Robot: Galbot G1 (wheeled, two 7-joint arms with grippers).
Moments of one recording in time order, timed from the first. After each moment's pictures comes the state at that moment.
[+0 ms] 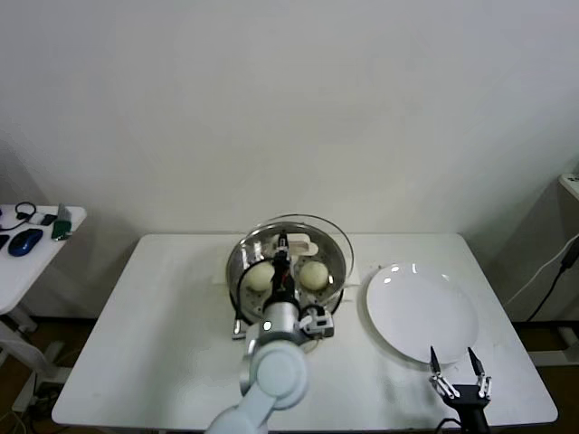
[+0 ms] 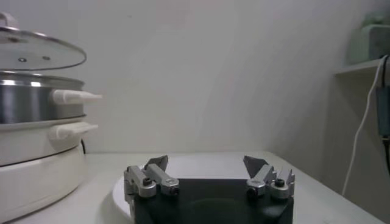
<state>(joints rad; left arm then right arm) 1.01 -1.48 0.12 -1.89 1.62 0.70 0.33 -1.67 1.23 0.59 1.62 0.39 0.55 -0.02</state>
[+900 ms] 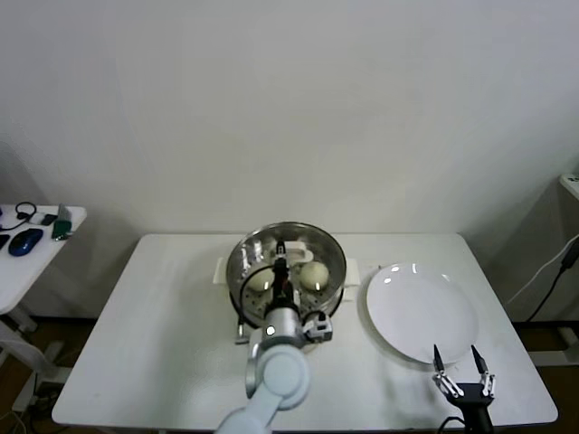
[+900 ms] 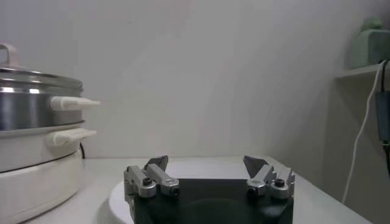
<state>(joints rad) 1.04 -1.51 0.09 -1.81 1.67 0.68 0.27 -1.67 1.20 0.59 1.62 0.41 0.57 -0.03</state>
